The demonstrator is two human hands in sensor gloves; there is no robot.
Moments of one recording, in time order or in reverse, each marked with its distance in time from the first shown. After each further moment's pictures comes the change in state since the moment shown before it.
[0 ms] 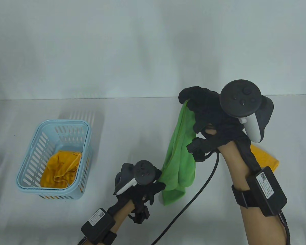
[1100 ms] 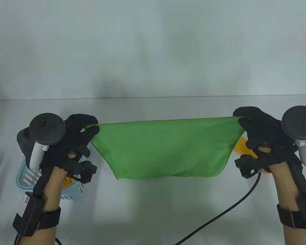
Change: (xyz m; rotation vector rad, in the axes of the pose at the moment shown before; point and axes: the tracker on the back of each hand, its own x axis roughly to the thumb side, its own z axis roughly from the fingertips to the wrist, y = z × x) left_hand -0.061 0.237 0.081 0.467 0.131 0.234; right_hand -0.119 -0.066 0.043 -0.060 0.188 -0.032
